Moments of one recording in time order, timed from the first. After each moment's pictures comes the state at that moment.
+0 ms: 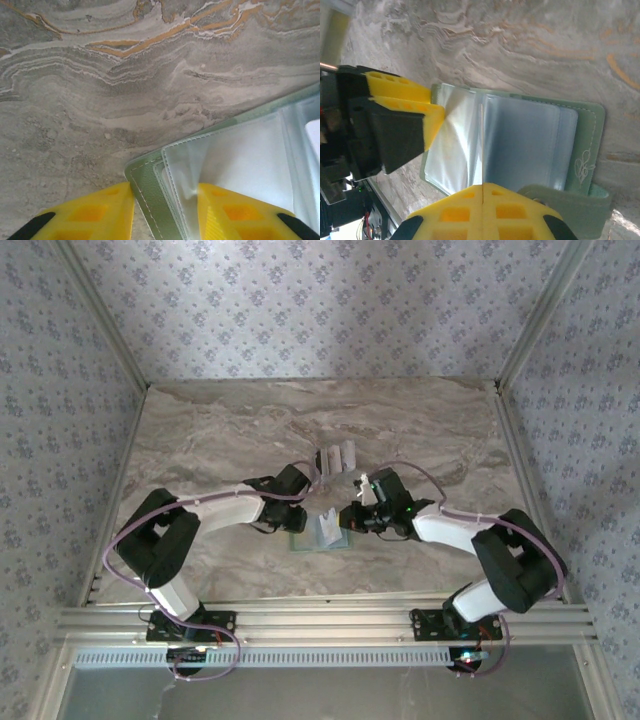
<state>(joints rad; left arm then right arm) -0.76 1.68 0.93 -0.49 -0.02 -0.46 0.61 1.48 0.61 0.04 -0.51 0.71</state>
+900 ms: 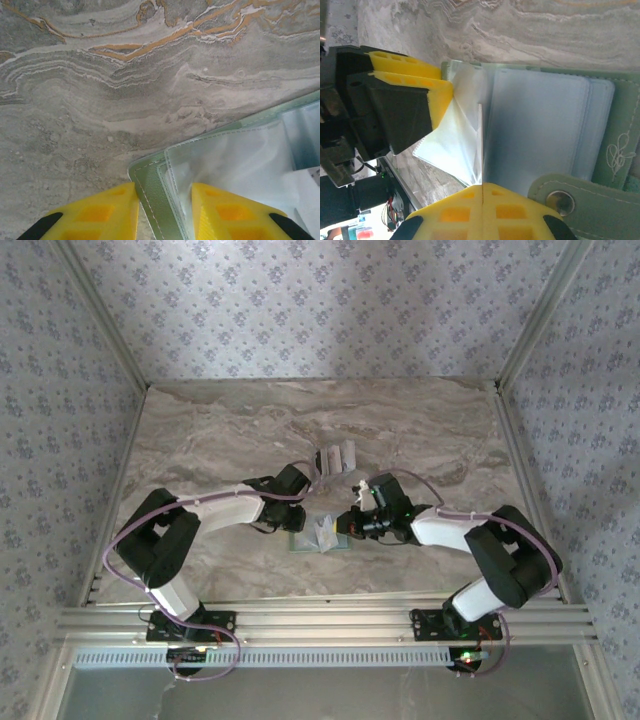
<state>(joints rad) -0.75 1.68 0.93 -0.49 -0.02 -0.46 0.61 1.51 0.57 0.14 -0.60 0.79</state>
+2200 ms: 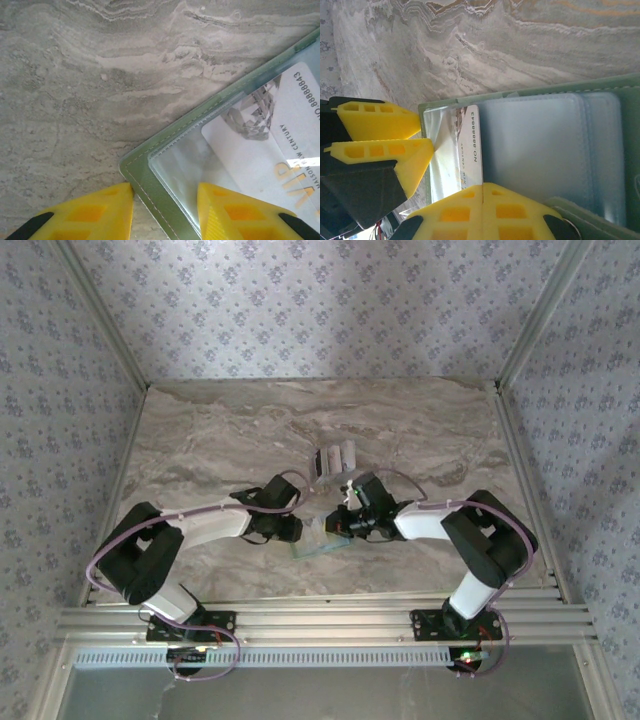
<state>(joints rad) -0.75 1.55 0.77 -0.40 0.06 -0.50 0.69 1.66 0.65 0.19 -0.51 0.85</state>
